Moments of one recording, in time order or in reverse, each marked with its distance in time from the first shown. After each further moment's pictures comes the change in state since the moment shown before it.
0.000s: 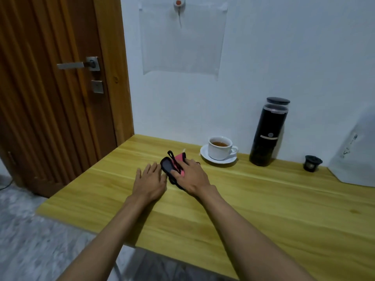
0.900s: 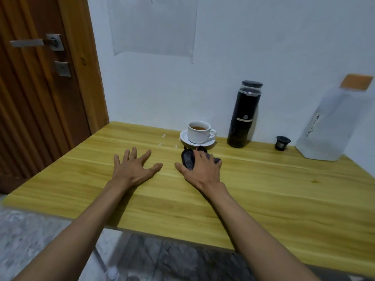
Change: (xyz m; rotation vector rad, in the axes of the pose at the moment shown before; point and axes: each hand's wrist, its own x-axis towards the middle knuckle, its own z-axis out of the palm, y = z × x) left_hand -0.004 0.014 0.003 0.135 -0.073 0.026; right_hand -0.076 0.048 -0.036 -0.199 0.133 0.336
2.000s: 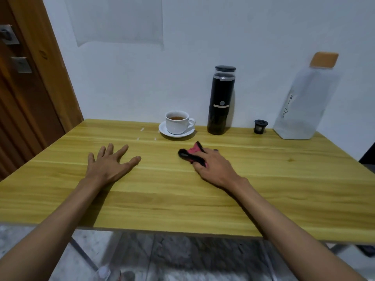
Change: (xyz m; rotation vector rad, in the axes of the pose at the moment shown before) left_hand 0.001 -0.004 -0.001 0.013 0.011 0.003; right_hand -0.030 0.092 -0.038 0.101 -0.022 -0.217
